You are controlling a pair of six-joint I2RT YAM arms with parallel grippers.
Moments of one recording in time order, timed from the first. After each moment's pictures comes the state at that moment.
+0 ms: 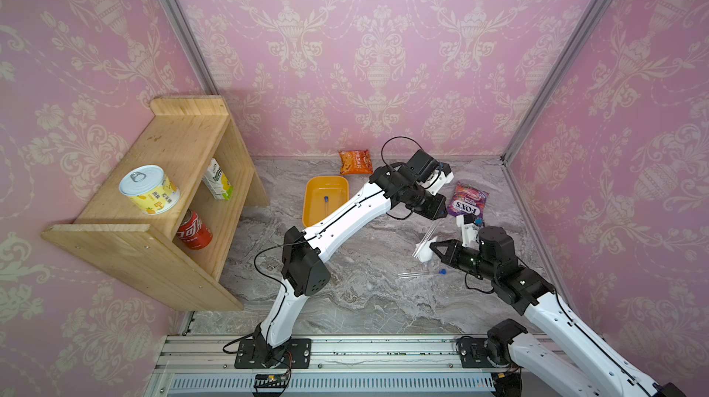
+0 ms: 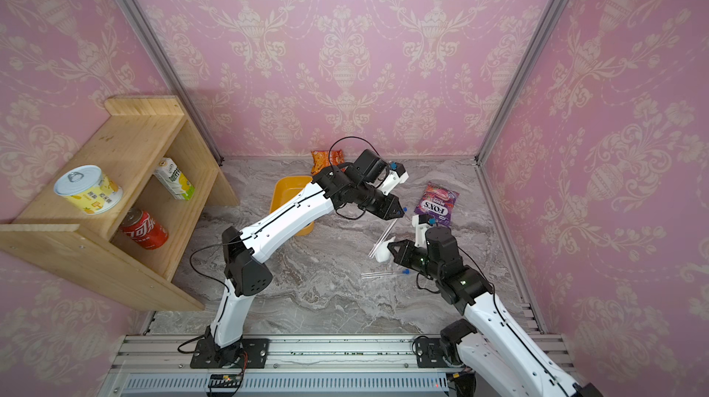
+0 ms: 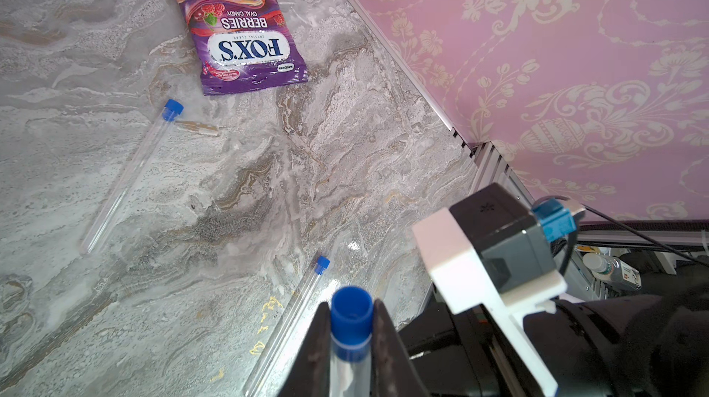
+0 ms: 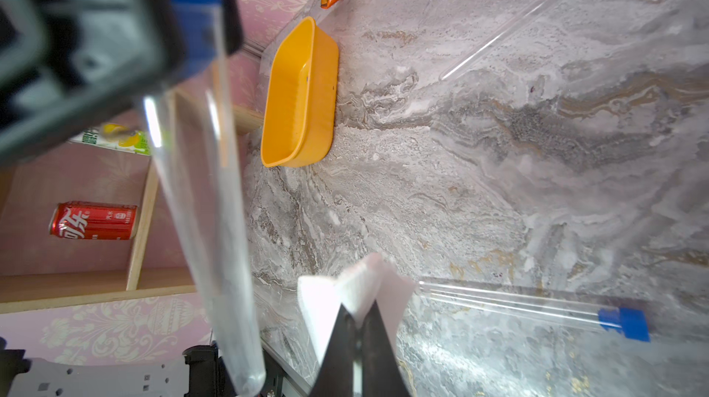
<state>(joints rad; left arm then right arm) -0.86 2.14 2.29 -1.00 0.41 -0.31 0.40 0.75 0.56 -0.31 -0.32 0.83</state>
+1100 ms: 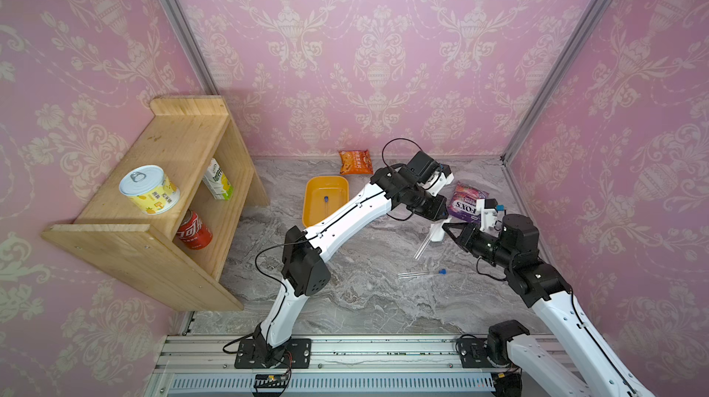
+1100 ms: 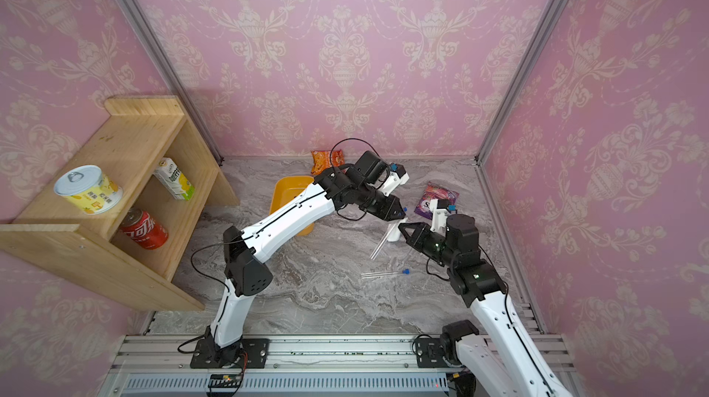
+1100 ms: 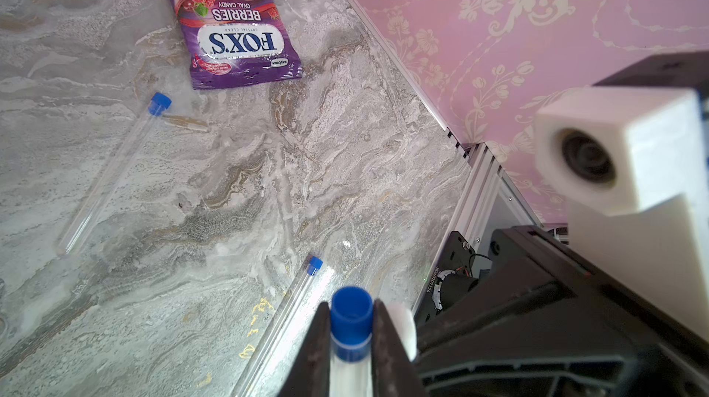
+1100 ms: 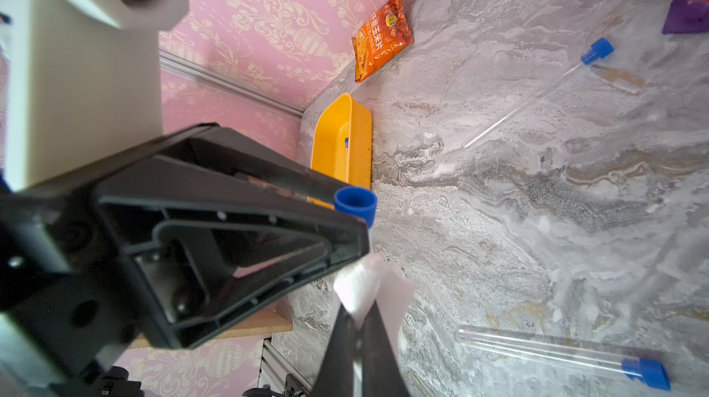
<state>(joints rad) -0.86 2.14 2.27 -0.97 0.43 -0.33 0.18 0.76 0.69 -0.33 -0.45 0.86</state>
